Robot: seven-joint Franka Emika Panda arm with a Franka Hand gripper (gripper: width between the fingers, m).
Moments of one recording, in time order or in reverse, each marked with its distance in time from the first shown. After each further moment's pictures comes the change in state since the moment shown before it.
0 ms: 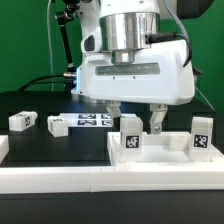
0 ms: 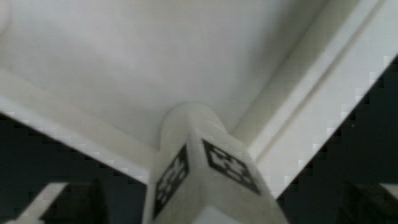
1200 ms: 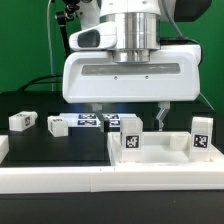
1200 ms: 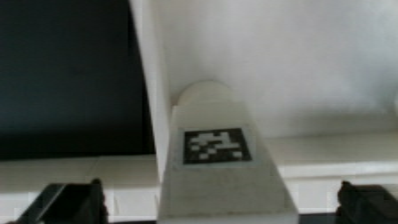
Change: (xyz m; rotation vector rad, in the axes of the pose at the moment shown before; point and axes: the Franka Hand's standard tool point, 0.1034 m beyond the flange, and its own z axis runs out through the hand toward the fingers) arm 0.006 0.006 0.000 -0.044 0.009 -0.865
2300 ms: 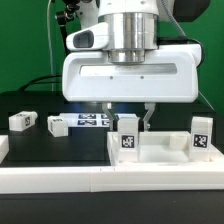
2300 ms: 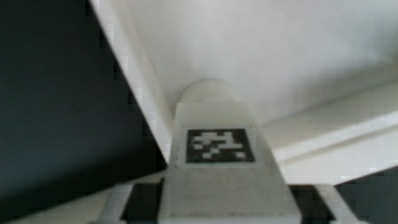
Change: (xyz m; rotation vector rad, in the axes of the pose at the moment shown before) arm -0.001 0.000 0.000 0.006 0.000 0.449
